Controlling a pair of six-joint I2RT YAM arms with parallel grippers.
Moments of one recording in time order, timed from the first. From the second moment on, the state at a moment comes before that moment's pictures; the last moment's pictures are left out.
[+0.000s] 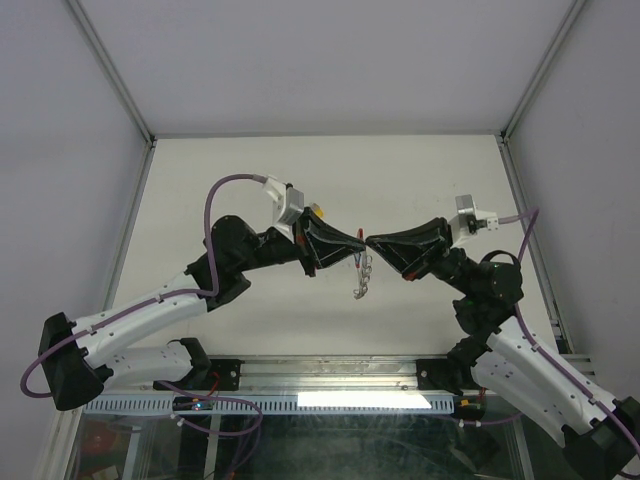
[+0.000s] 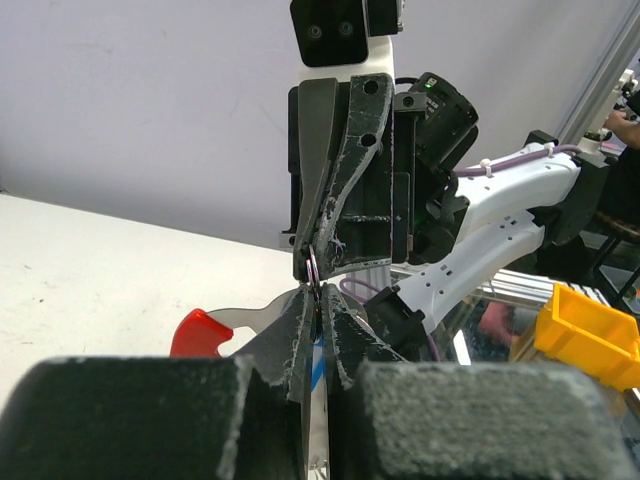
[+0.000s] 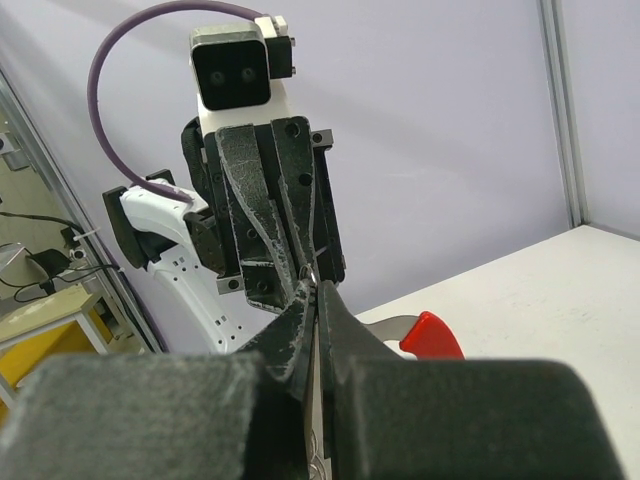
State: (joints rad) left arm -0.95 1.08 0.86 0.53 0.48 -0.35; right arm 0.62 0.64 0.48 0.76 -0.53 0.71
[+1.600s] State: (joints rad) left arm -0.95 1.29 1.53 -0.87 0.28 0.27; right arm 0.62 0.63 0.75 -0.20 -0.70 -0.02
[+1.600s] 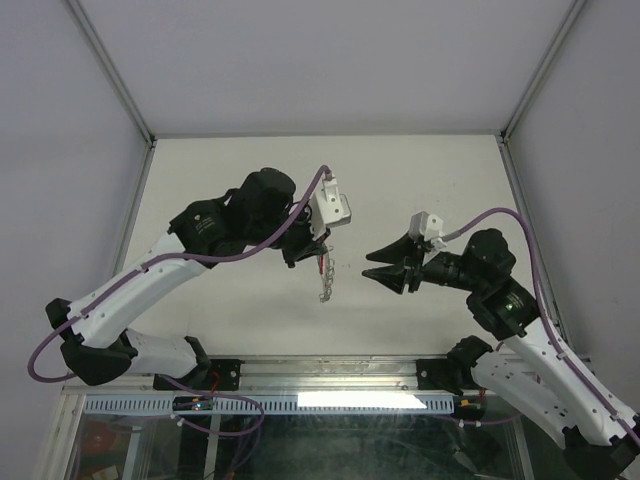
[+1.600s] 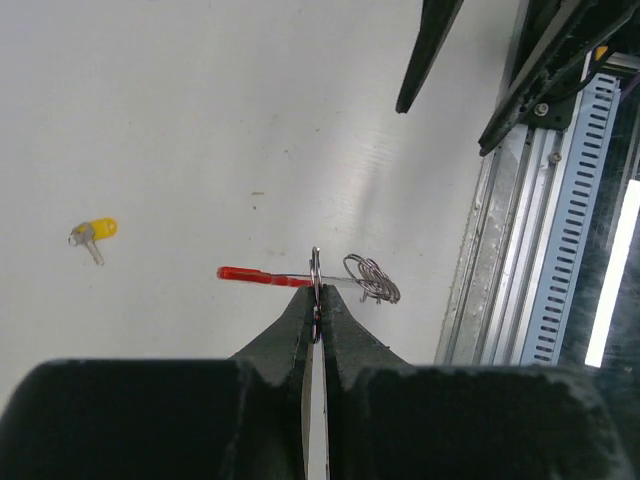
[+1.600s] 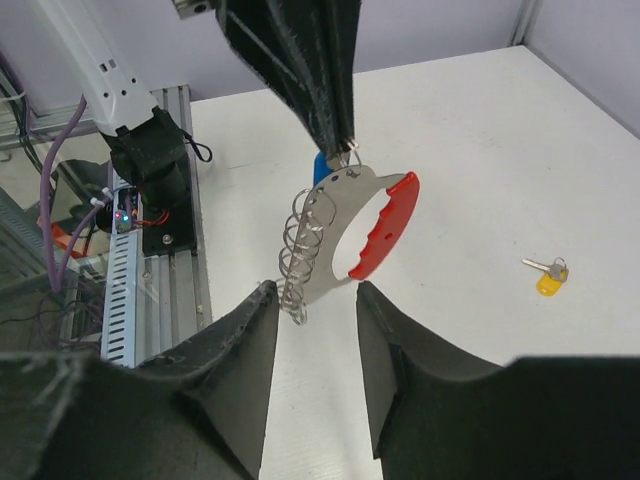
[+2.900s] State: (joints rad) left arm -1.02 1.36 1.59 -0.90 0.21 0.30; right arm 0.56 0.81 0.66 0.08 -0.93 -0.17
